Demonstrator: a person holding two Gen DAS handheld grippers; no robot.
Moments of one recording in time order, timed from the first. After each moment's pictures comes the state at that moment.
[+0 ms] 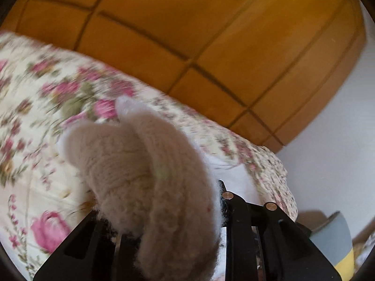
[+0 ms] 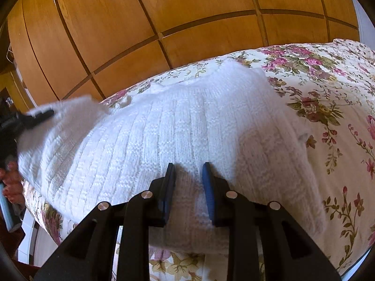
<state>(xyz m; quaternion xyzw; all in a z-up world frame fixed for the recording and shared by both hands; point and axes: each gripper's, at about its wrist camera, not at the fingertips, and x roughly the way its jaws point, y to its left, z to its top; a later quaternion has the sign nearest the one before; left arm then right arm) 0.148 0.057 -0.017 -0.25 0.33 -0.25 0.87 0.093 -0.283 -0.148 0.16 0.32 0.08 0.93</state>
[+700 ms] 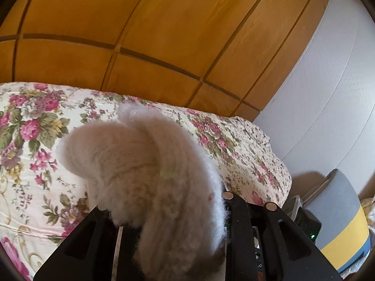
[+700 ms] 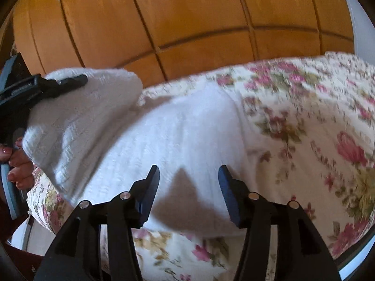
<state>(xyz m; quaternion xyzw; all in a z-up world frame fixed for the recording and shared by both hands) 0.161 -0.064 -0.002 -0.15 0.34 -0.35 0.86 0.066 -0.316 -0.125 0.14 0.31 0.07 0.94</state>
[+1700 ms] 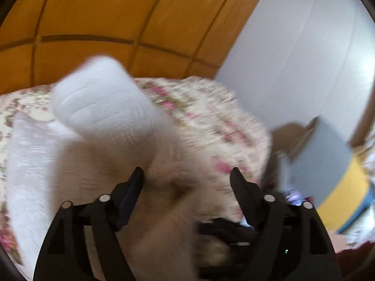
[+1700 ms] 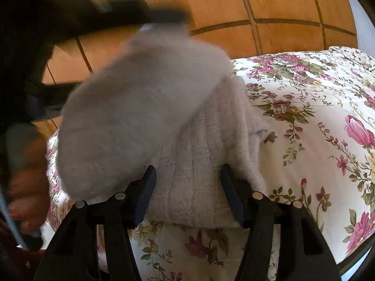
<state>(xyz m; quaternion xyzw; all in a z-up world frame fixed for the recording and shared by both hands) 0.121 -0.185 -0.019 -0.07 0.34 -0.49 0.80 0.057 -0.314 -0.147 0.14 0.29 0.09 0.94</state>
